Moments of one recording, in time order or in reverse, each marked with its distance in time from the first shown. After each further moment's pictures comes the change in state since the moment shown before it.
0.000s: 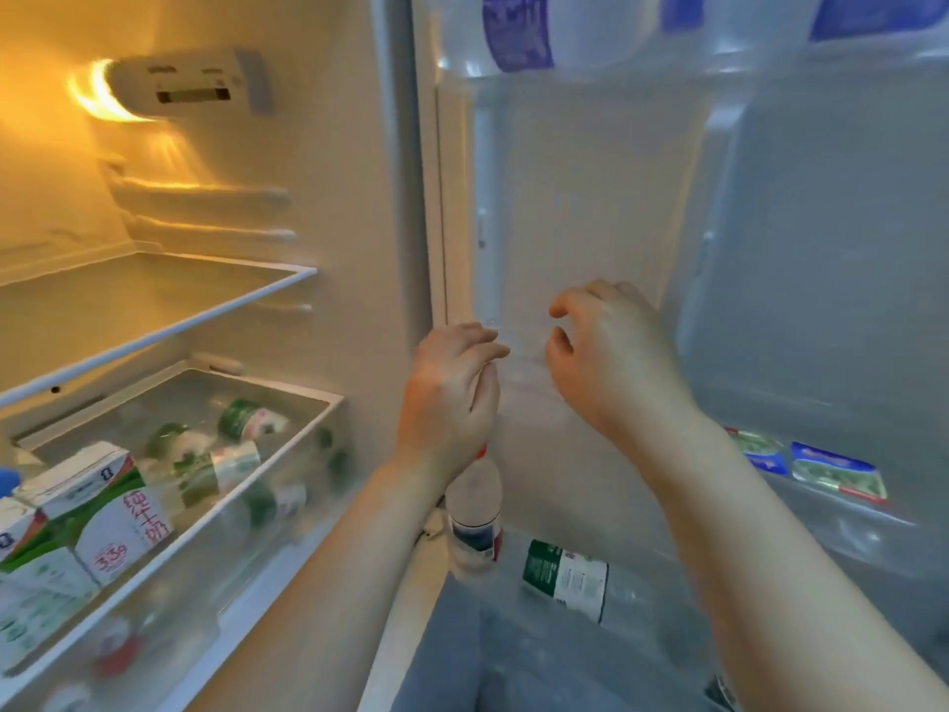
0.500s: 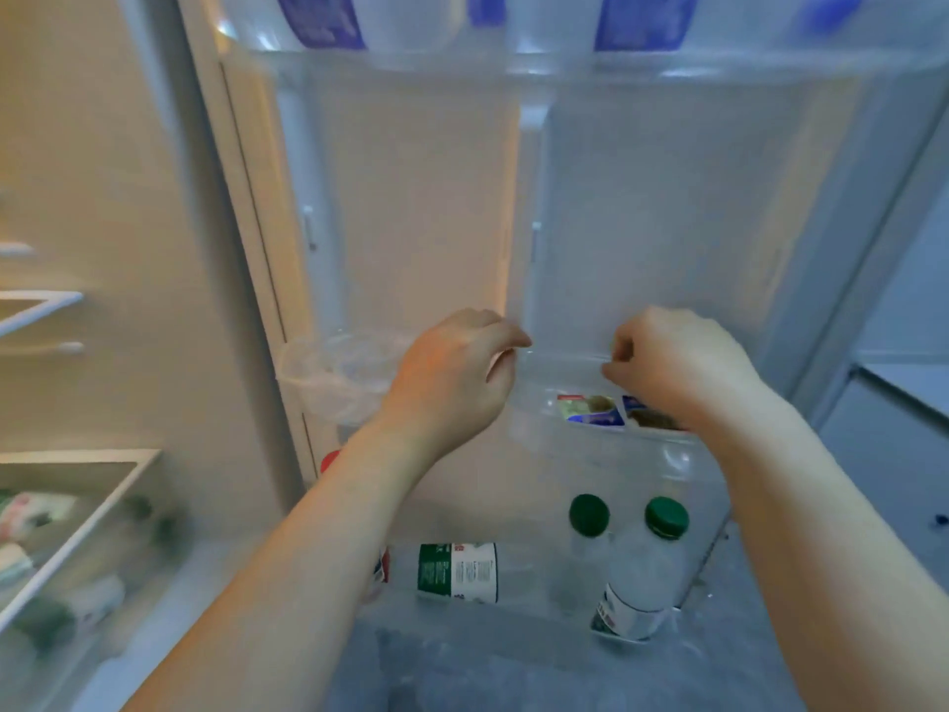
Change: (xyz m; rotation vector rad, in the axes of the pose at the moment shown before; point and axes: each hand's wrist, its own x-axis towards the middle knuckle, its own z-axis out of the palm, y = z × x) left_hand 0.043 0.075 0.044 -0.274 -0.275 0.334; right_hand -0.046 0.085 -0.081 -0.397 -0.375 0.604
